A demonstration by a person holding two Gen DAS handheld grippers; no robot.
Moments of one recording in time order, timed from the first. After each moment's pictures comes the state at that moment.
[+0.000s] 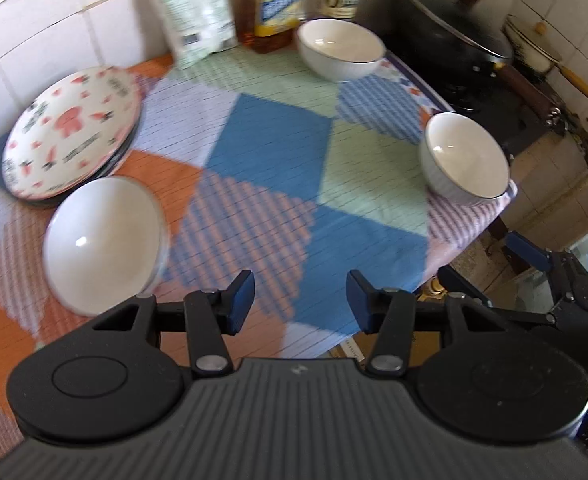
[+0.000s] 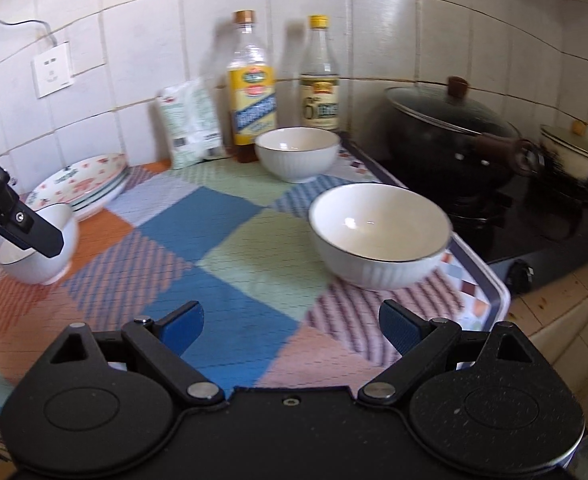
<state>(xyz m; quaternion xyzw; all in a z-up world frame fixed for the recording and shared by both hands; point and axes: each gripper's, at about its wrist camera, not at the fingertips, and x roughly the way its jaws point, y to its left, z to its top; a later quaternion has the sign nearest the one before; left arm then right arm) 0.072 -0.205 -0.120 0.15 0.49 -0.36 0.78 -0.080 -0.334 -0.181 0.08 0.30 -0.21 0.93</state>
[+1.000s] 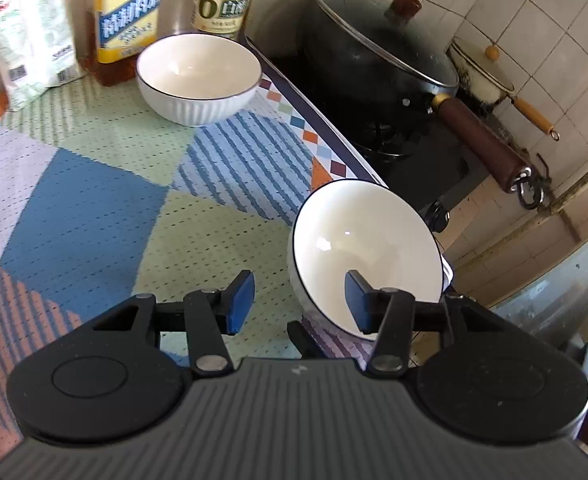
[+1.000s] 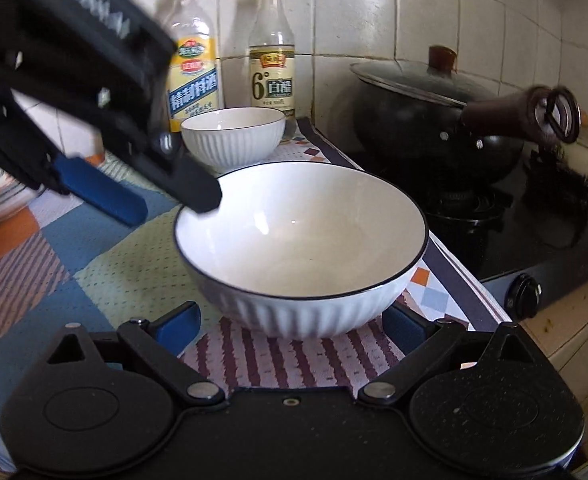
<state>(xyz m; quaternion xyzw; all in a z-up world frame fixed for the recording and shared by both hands) 0.082 -0.358 -0.173 0.07 0.48 -0.45 0.75 -0.039 -0.417 -0.235 0.08 0.29 -0.22 0.93</state>
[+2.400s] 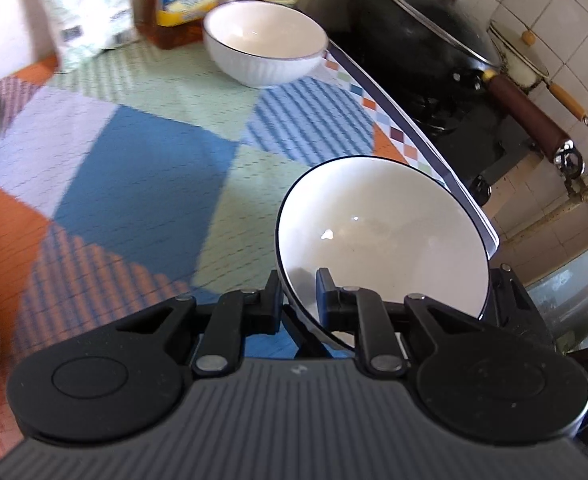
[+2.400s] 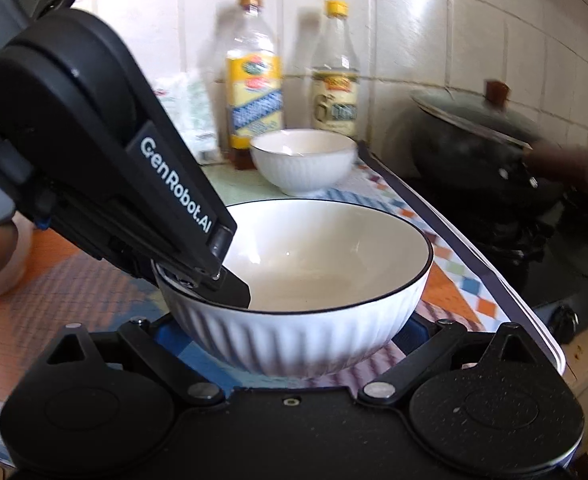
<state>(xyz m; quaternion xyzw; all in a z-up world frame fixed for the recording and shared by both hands) 0.091 -0.309 -0.181 0.09 0.50 -0.40 0.76 -0.018 -0.376 -0.216 0.05 0.28 -0.17 0.94</state>
